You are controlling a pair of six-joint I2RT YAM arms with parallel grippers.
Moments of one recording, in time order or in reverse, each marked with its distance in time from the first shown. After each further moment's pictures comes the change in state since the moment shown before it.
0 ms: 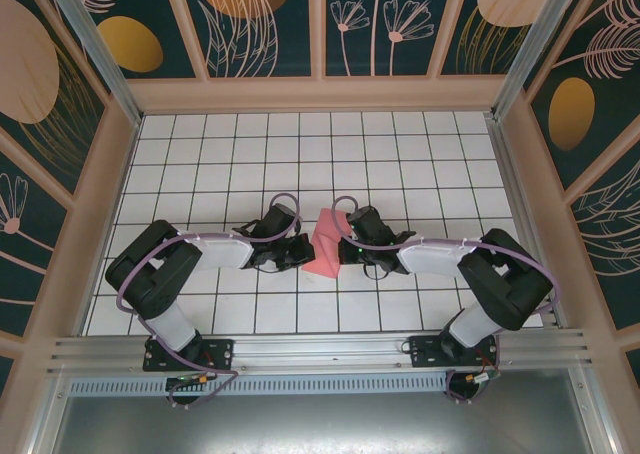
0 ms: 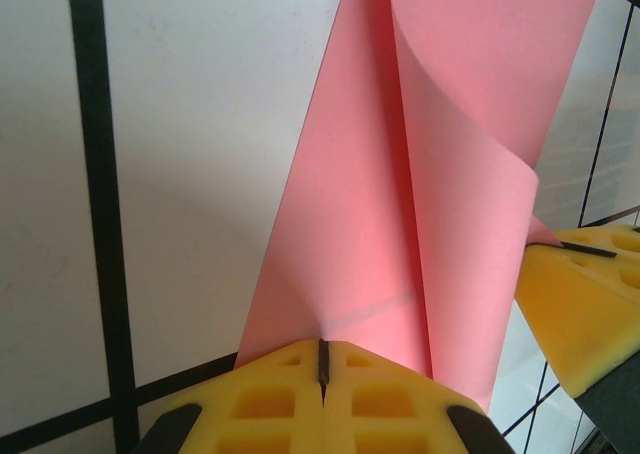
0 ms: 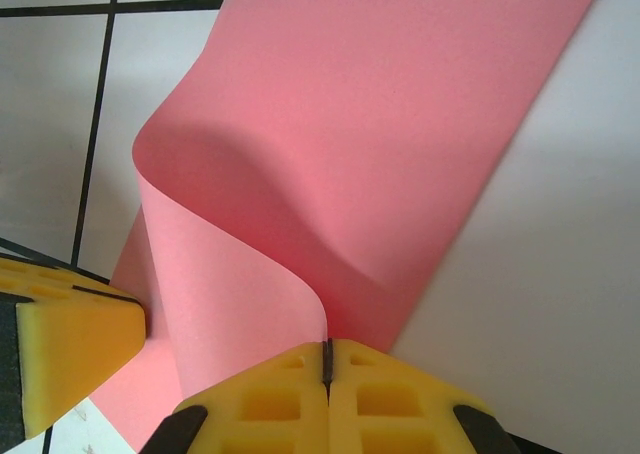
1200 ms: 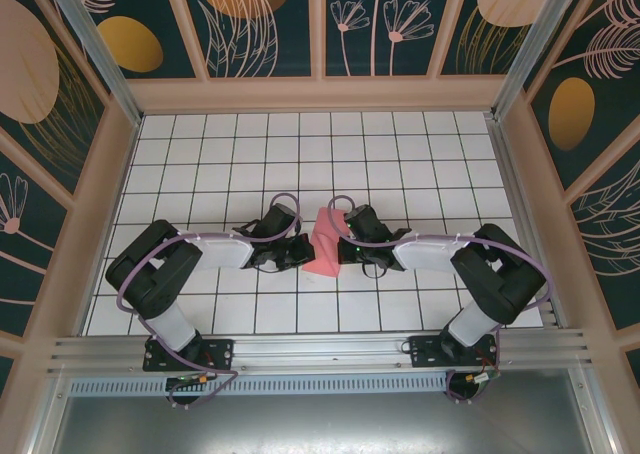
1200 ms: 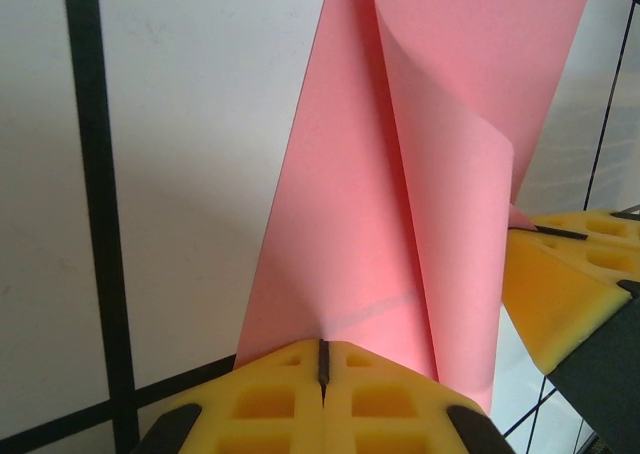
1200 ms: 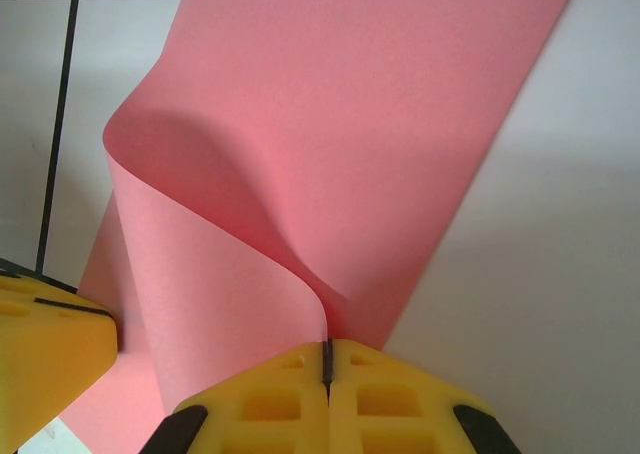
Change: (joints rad) left arm 0.000 0.006 0.005 -0.002 0.003 0.008; right arm 0.000 0.046 0.034 -0.030 0.008 -0.019
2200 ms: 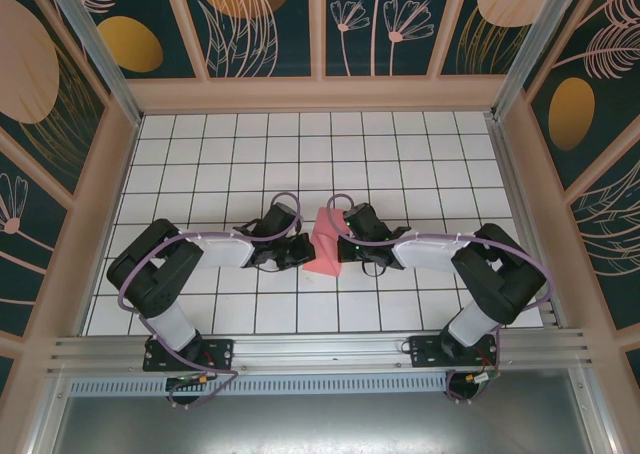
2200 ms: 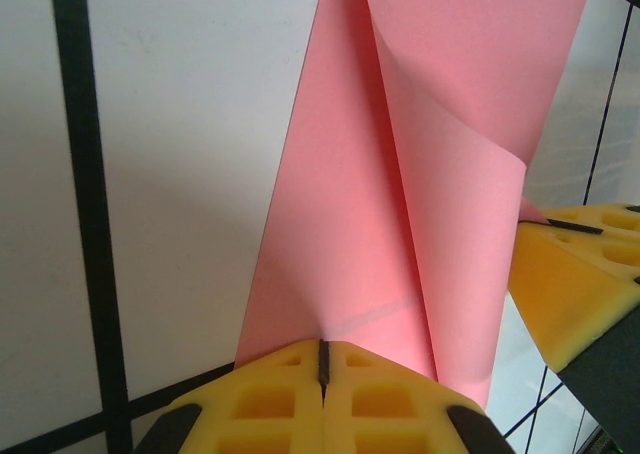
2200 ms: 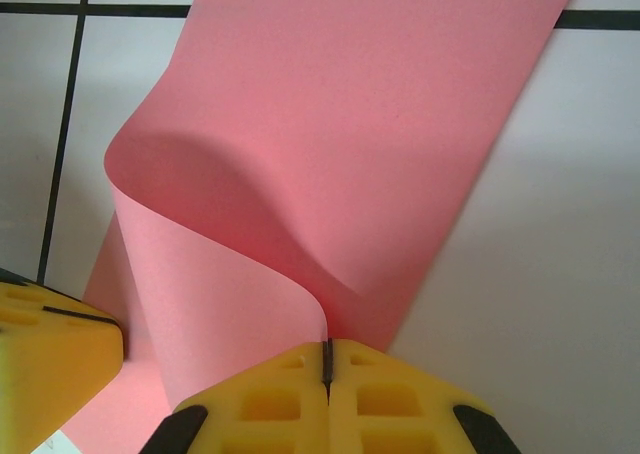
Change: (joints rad) left arm 0.000 0.005 0.005 0.000 0.000 0.003; right arm 0.000 0.000 0.018 -0.016 0.018 -0.018
